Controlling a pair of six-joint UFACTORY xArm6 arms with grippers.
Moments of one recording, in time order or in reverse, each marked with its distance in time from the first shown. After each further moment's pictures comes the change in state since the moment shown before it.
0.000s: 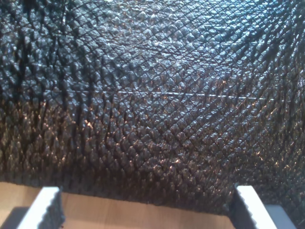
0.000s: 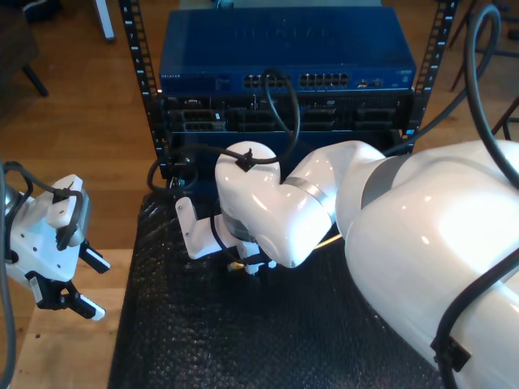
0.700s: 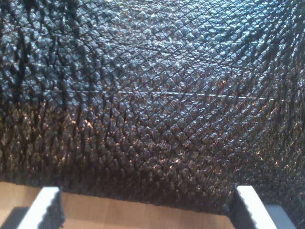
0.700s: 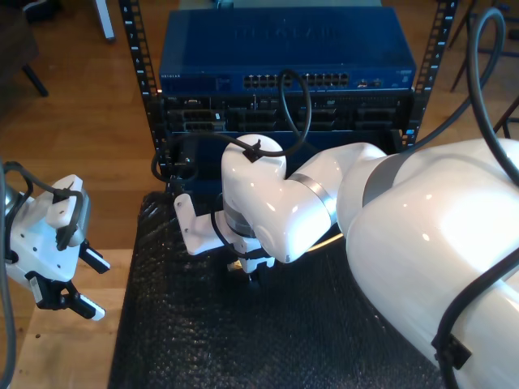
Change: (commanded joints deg) left arm 0.0 0.0 0.0 0.1 0.0 0.0; right arm -0.3 0.1 -0.6 8.5 0.1 -7.6
